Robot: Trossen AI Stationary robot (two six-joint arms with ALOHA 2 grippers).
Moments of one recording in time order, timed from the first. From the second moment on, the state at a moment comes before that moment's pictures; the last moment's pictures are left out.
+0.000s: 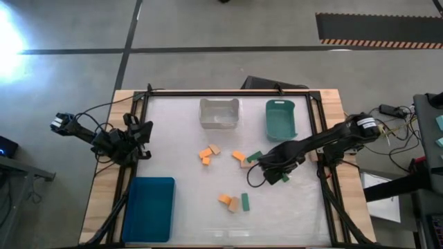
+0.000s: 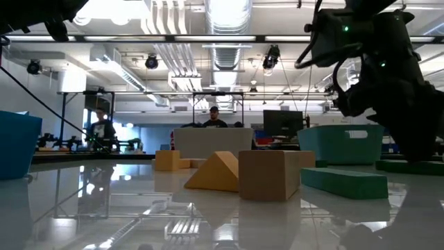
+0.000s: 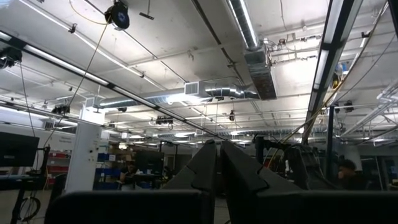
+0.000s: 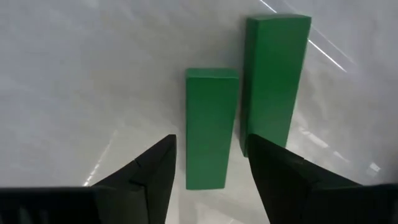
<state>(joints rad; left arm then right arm) -0.42 0.44 0.00 1.25 -0.69 0.56 0.18 1.60 0.87 -0.94 -0.17 1.15</state>
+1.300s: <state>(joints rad) -0.42 0.45 0.00 1.25 -0.69 0.56 0.19 1.73 1.00 -0.94 -0.15 1.00</state>
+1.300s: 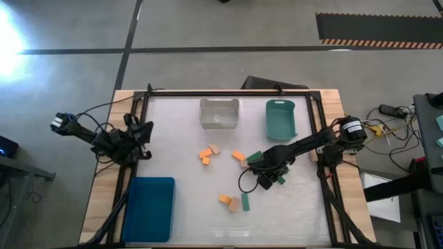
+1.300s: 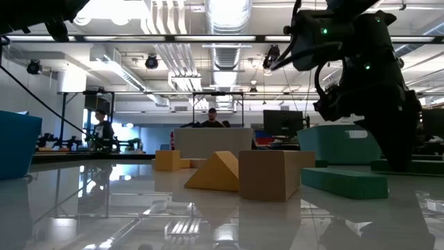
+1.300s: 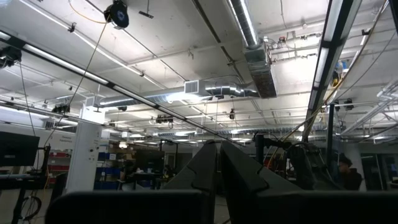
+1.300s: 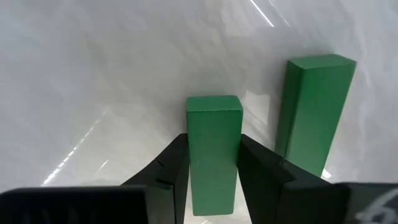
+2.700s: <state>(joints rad) -0.42 0.43 0.03 1.28 -0.69 0.56 -0.30 1.26 1.01 -0.70 0.27 0.50</state>
